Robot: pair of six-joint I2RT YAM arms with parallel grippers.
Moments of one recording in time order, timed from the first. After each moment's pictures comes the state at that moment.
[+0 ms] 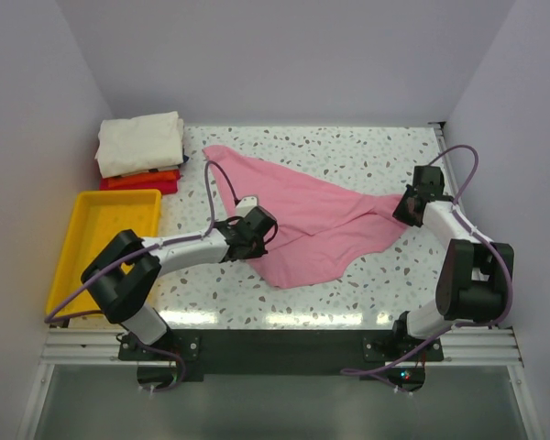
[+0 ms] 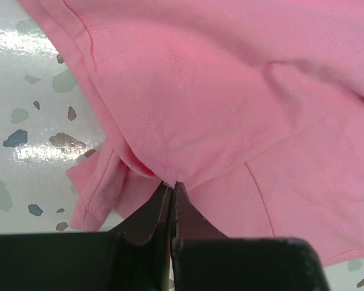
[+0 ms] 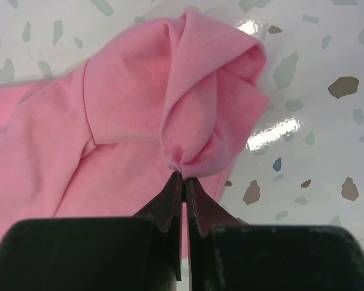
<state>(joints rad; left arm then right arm) -0.82 1.61 0.89 -0.34 -0.35 -0.86 -0.11 1.52 0.93 -0.37 0.11 0.42</state>
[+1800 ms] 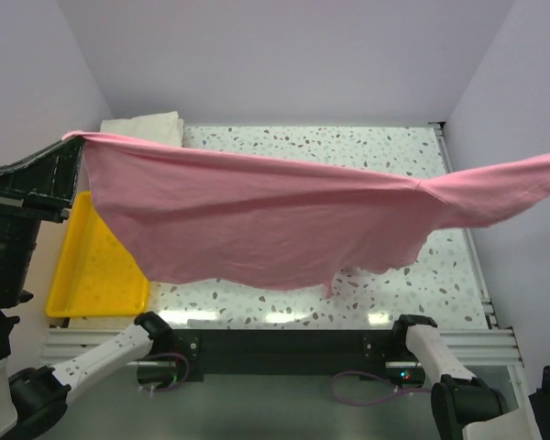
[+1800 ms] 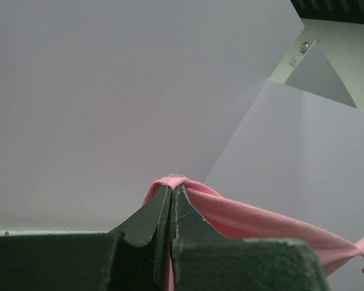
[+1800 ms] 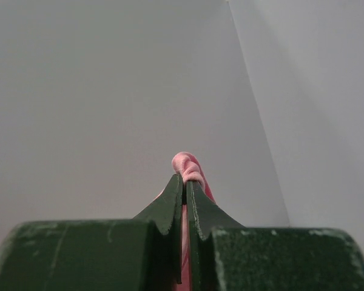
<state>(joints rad) -0.66 0.74 1.75 -0.50 -0.34 -0.44 -0.11 0.92 2.30 -0.87 0.20 0.32</state>
